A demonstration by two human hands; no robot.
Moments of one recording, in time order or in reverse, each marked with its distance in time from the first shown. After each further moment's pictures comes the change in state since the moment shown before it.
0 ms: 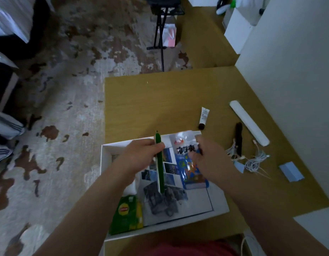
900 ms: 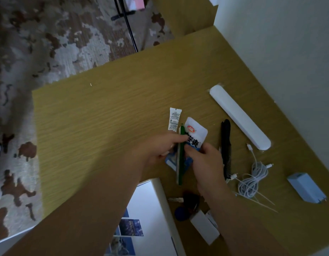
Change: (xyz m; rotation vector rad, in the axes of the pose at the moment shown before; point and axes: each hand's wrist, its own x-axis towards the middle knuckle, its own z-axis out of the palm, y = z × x) left_hand 0.219 0.087 0.169 0.088 -0.480 -0.222; right_hand 0.135 0.142 -0.011 0.986 0.362 0.557
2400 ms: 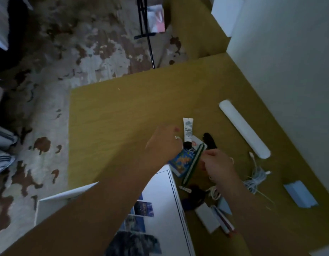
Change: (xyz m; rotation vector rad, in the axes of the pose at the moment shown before) left_hand -0.037 -0.029 -0.012 0.589 0.567 0.356; right_hand -0.024 -0.022 -0.016 -0.480 -0.078 0.098
